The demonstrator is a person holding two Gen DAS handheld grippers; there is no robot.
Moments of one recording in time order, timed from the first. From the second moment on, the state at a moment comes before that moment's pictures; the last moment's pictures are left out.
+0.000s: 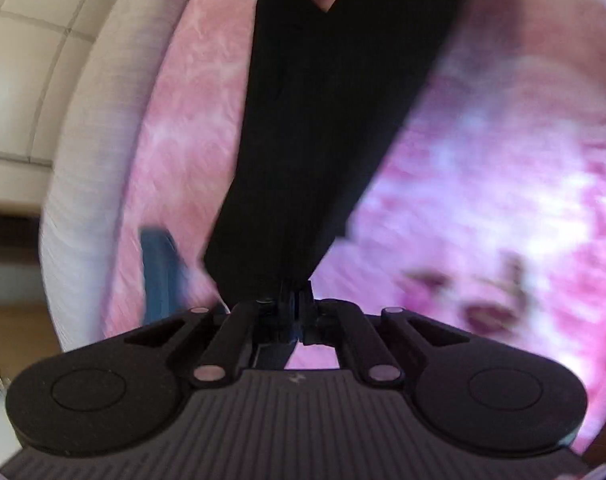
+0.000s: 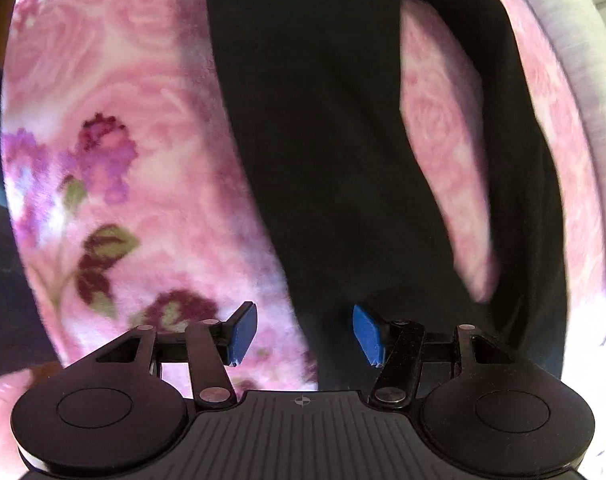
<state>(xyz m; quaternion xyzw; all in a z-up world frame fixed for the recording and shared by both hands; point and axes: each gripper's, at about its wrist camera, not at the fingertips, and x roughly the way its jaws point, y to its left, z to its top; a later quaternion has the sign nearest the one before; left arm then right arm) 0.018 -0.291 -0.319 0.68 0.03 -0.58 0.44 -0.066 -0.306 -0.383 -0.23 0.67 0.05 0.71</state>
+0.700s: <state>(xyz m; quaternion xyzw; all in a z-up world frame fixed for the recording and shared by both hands) 0.001 -0.232 -0.338 0.68 0.23 -0.56 0.41 -0.124 -0.381 -0.351 -0.15 0.70 -0.04 0.70</state>
